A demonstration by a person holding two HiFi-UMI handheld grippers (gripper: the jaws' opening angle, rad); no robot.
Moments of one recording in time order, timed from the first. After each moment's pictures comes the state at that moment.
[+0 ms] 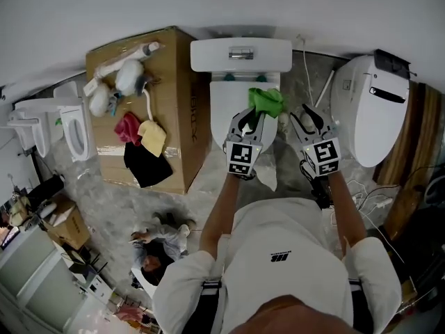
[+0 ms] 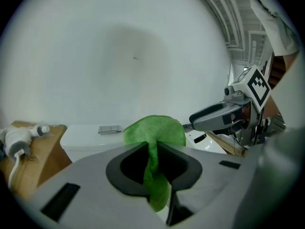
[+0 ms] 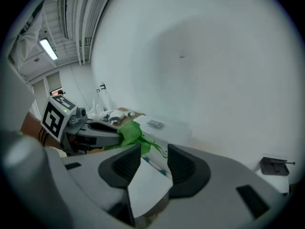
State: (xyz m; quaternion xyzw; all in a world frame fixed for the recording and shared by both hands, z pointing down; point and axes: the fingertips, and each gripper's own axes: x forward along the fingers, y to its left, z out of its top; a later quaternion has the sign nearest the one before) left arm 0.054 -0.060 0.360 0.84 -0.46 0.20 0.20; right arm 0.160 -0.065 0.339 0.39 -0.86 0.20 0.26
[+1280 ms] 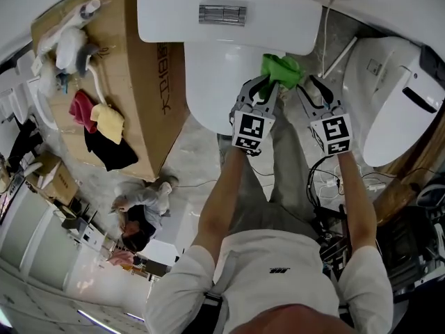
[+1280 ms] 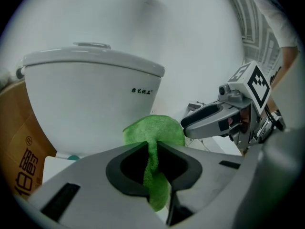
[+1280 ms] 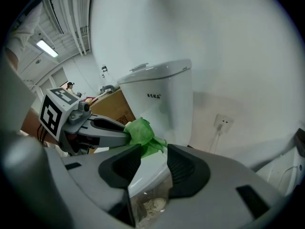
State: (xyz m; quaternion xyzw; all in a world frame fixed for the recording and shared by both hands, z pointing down) left arm 0.114 -0.087 0.590 0.81 -0.45 0.23 0.29; right arm 0.188 -0.095 0.578 0.30 -0.86 0.26 0.33
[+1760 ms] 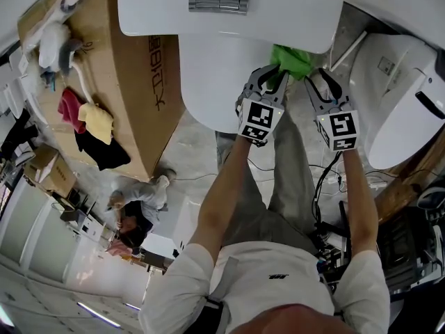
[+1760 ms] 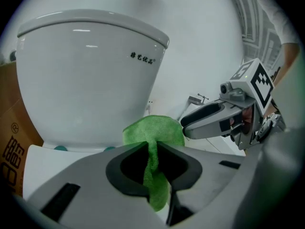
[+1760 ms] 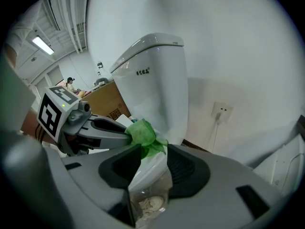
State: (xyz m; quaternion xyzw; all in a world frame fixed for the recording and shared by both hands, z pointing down) left arm 0.129 -0.088 0.653 0.81 -0.44 0.23 0.30; right arm 0.198 -0.094 0.637 0.32 -0.84 0.26 0.34
